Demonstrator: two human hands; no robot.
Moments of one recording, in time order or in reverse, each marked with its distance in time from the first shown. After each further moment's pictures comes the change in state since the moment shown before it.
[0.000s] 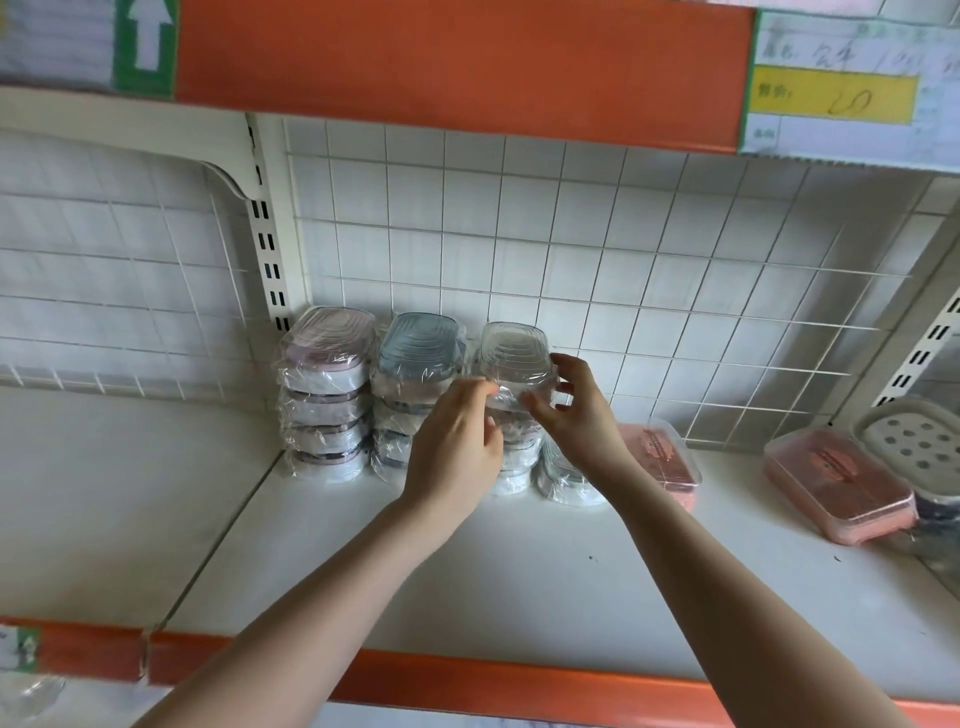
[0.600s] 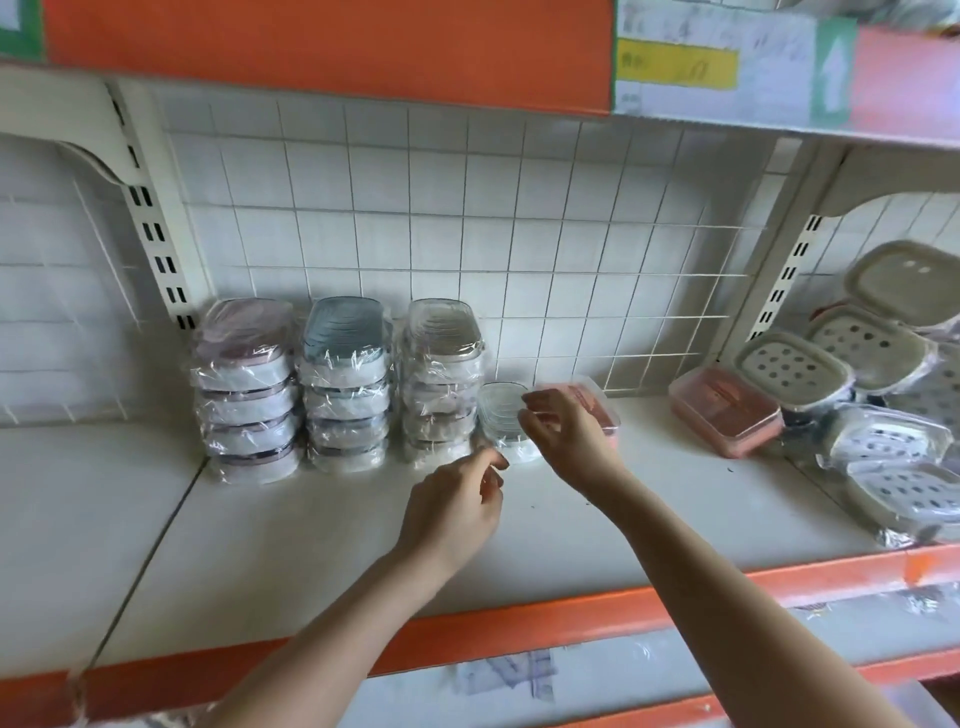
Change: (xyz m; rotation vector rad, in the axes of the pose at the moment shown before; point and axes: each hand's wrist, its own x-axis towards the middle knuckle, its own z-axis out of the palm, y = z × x) left_hand -0.066 0.025 0.019 -0.173 -0.436 -0.058; right_hand -0.066 0.015 -0.043 -0.230 0.039 0.174
